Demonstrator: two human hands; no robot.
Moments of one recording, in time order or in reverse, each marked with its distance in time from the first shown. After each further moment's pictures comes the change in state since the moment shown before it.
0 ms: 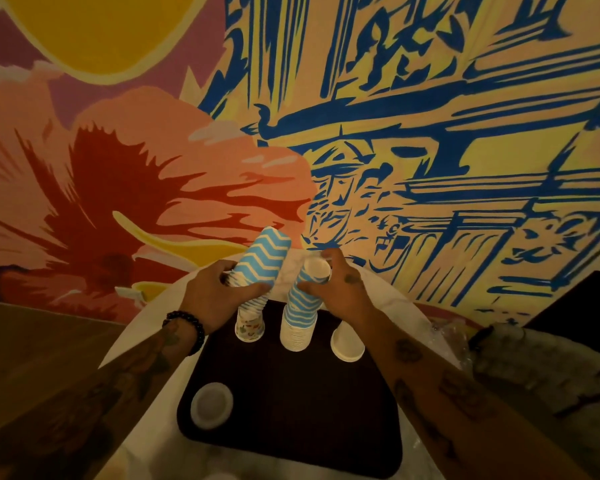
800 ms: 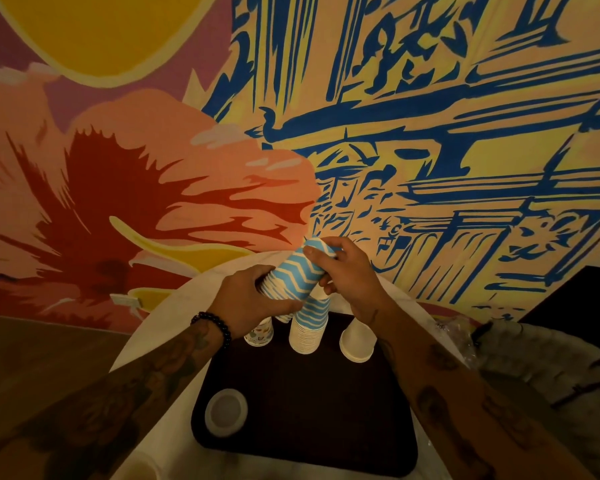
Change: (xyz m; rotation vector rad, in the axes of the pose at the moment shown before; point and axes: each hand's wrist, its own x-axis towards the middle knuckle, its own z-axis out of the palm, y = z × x) left_hand 0.012 -0.002 0.006 0.065 -0.169 0.236; right_hand -0.005 -0.051 0.003 0.495 0.044 0.112
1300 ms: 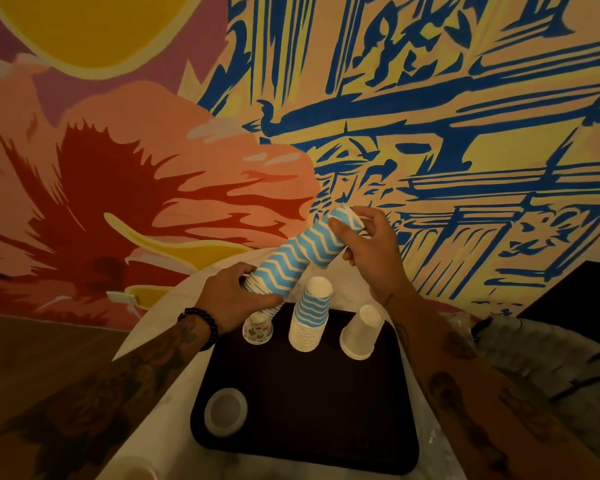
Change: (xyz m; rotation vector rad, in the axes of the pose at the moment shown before) left_hand 0.006 -0.022 -0.009 0.043 0.039 -0.169; right_hand 0.013 -0.018 -0.021 0.042 0.209 -0.178
